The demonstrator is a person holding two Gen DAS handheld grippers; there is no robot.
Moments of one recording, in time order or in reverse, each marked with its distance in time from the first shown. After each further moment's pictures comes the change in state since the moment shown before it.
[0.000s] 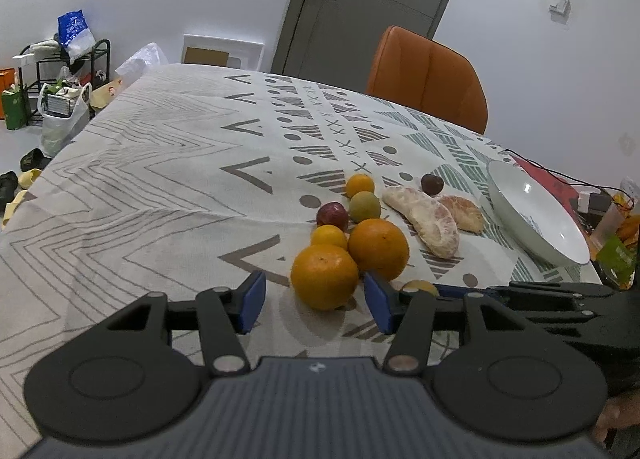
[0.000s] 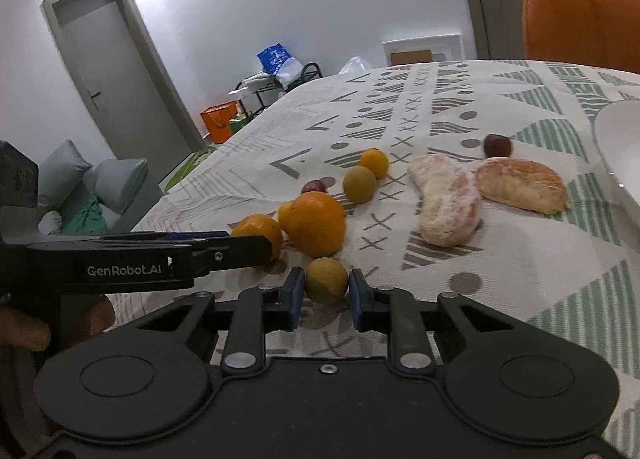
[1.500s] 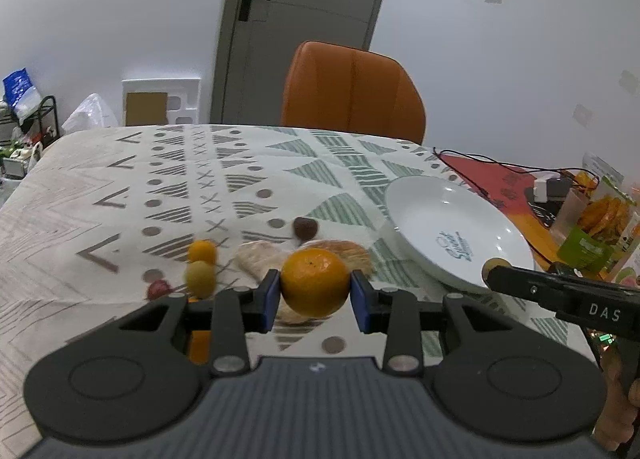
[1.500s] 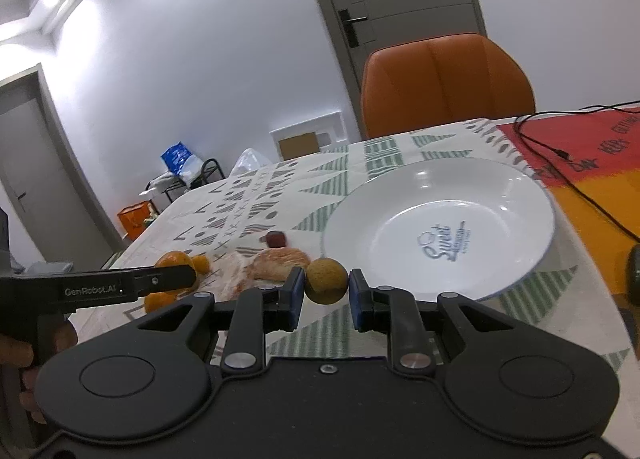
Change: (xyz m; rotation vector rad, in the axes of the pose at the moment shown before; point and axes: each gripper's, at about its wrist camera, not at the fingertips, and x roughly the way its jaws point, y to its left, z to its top) left arm 0.022 -0.121 0.027 0.157 -0.064 -0.073; right arm -0.124 -0.106 -0.009 0.164 -0.270 -0.252
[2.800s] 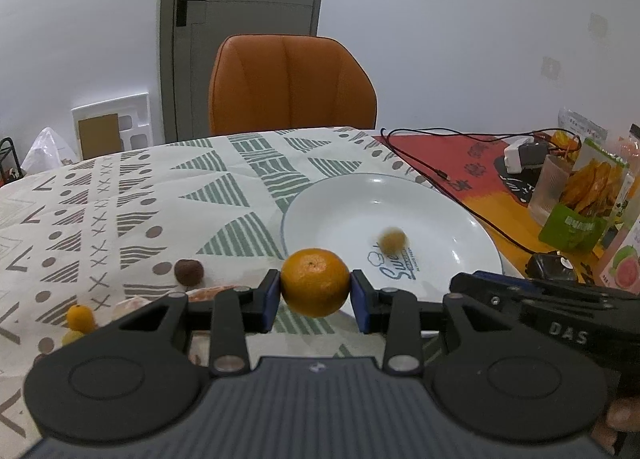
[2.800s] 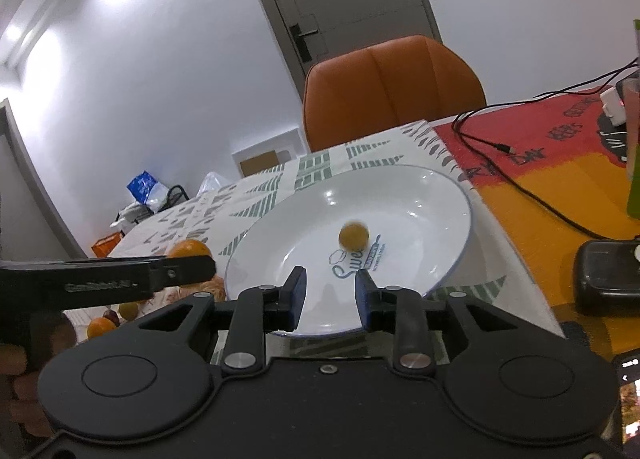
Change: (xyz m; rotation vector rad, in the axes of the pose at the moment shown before) left arm 0.064 -0.090 0.022 0.151 0.033 -0.042; right arm 0.006 -0.064 0.003 0.087 -0.056 -0.069
